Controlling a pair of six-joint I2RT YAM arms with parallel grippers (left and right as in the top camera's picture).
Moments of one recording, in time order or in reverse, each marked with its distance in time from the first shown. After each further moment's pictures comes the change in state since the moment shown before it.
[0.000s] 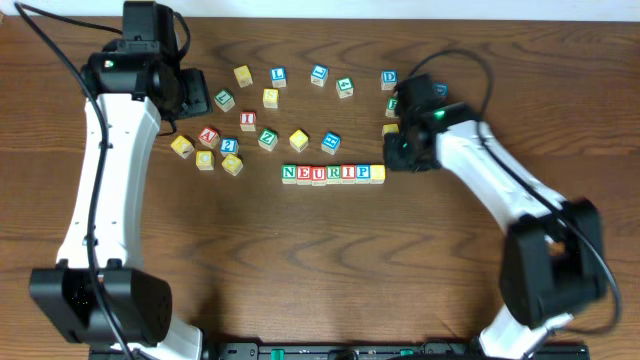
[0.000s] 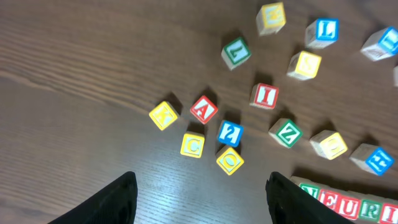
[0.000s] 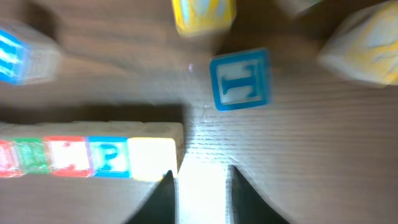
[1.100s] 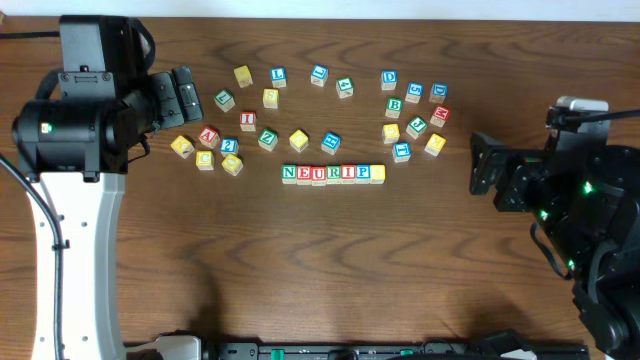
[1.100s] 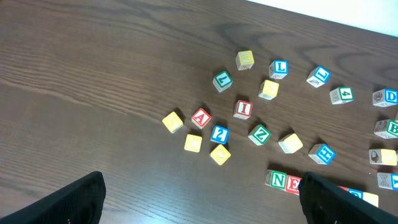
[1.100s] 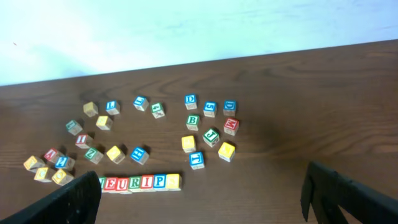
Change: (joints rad) left arm 0.000 -0.263 0.052 -0.098 0.000 0.000; right arm -0.049 -0.888 0.066 -0.166 0.187 -0.077
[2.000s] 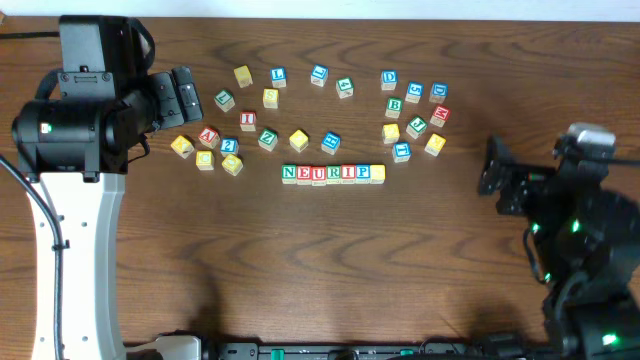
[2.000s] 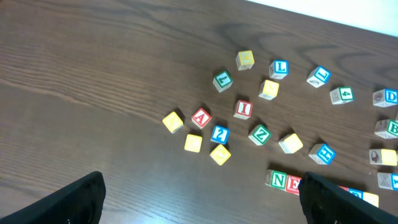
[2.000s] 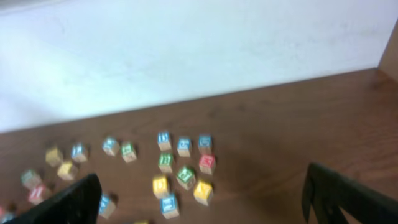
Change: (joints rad) left arm 0.000 0.000 0.000 0.000 0.000 0.000; right arm -0.138 -0.261 -0.510 0.486 0.003 -0.063
